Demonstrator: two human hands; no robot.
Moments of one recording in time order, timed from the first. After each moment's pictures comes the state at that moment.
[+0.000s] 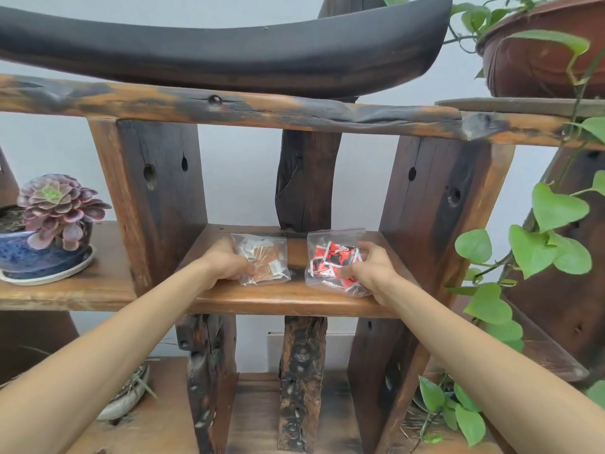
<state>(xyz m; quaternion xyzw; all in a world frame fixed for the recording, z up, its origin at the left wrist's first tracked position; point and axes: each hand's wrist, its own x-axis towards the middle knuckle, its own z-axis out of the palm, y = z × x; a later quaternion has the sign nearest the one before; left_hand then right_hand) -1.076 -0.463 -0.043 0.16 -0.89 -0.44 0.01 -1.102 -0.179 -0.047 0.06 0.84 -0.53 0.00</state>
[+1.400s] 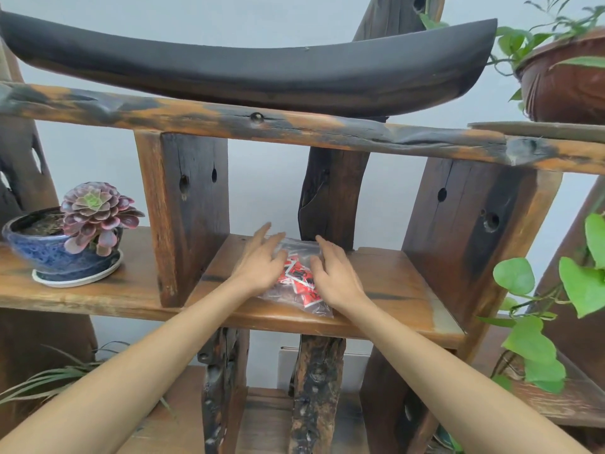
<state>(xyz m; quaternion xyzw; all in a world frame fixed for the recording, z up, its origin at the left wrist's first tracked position) -1.083 -0.451 -0.043 0.00 -0.94 -0.28 0.18 -1.114 -0.276 -0.063 -0.19 0.91 -0.33 -0.14</state>
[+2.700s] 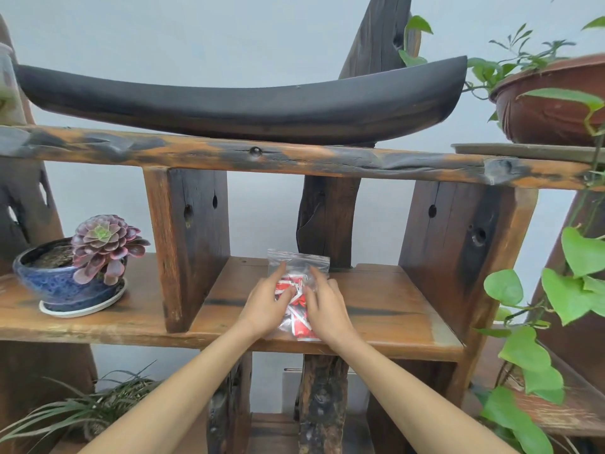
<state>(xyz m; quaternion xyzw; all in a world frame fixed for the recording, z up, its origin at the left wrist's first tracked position) -1.060 -0.436 -0.062 -0.01 -0.89 -0.42 0.14 -1.075 -0.294 -0.068 -0.17 0.88 -0.42 -0.12</state>
